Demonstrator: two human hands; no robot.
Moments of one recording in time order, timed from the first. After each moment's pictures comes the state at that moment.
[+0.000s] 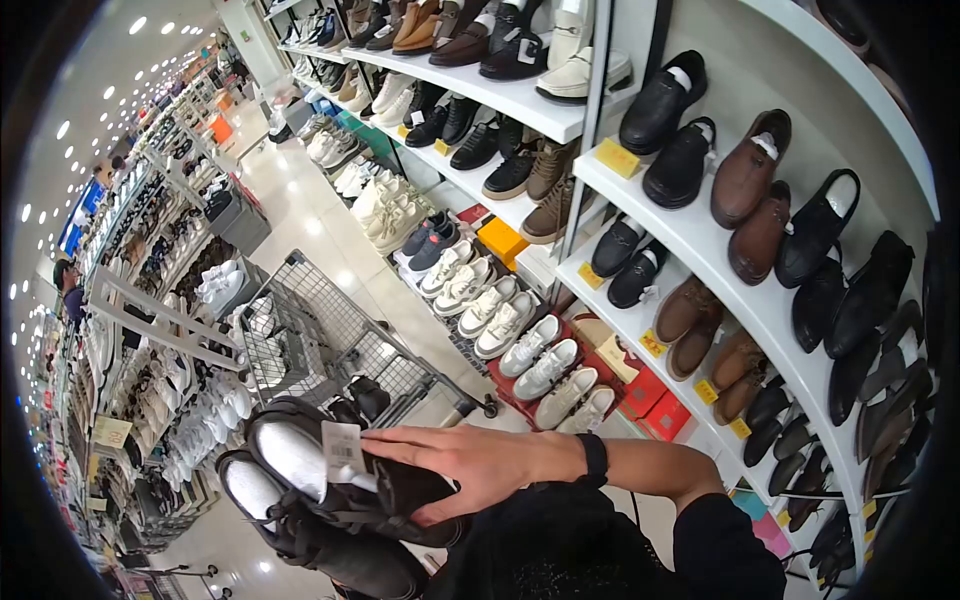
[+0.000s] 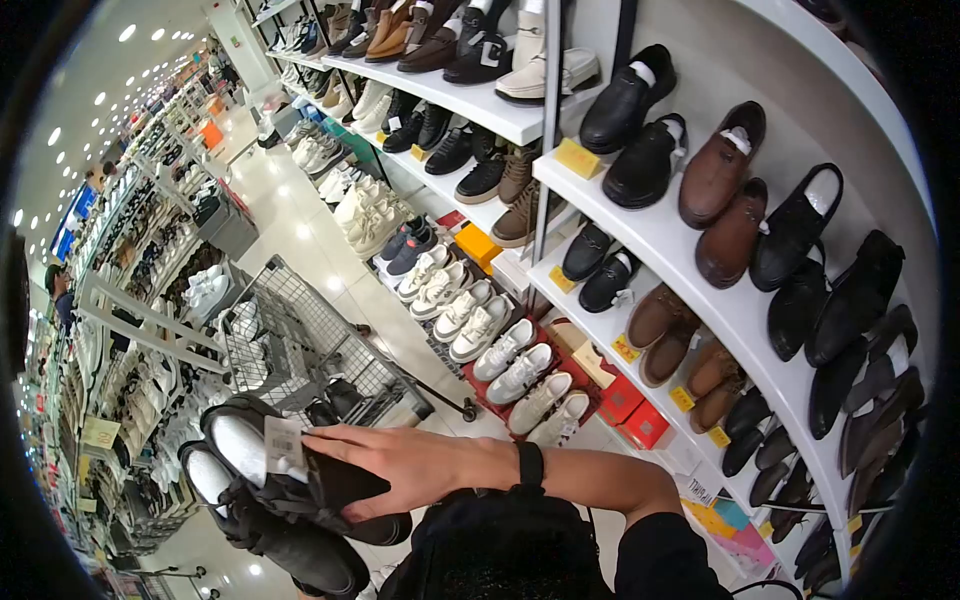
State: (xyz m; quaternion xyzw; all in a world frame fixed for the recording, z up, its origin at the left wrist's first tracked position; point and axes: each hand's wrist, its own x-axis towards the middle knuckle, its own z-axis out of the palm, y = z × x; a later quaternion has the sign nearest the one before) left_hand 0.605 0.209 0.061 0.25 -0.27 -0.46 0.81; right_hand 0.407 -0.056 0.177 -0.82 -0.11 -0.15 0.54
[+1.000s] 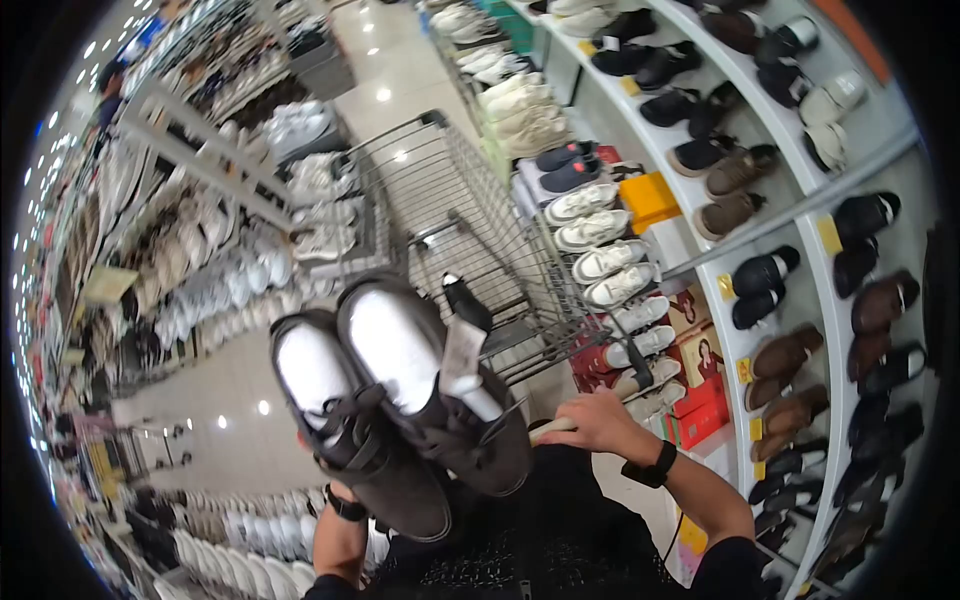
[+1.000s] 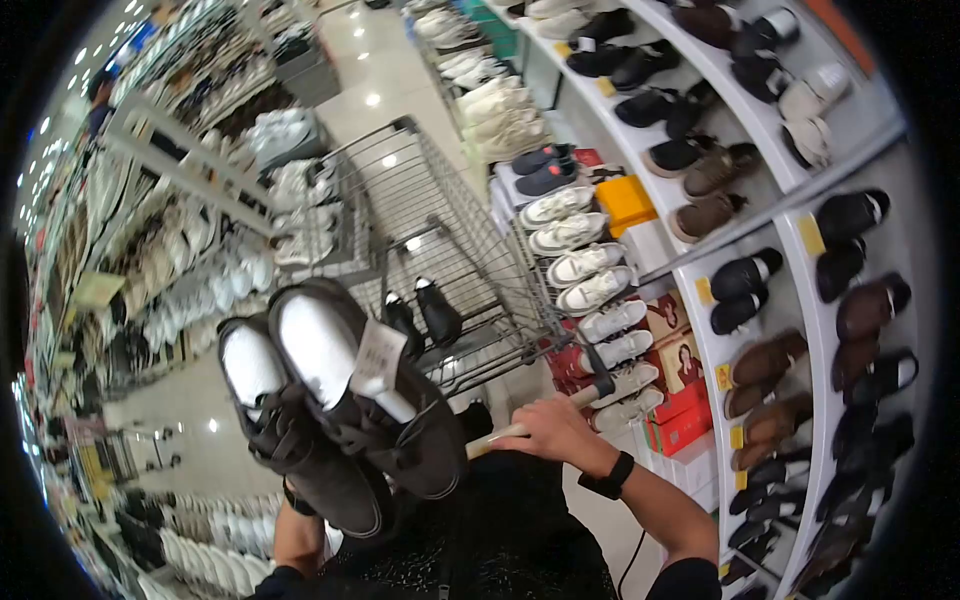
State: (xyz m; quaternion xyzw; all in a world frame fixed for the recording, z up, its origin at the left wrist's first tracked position) left_hand 0.764 0.300 0.040 0.12 -0.08 -0.44 0.88; right_hand 0.506 -0.005 0.031 -0.94 0.10 0.11 0.30
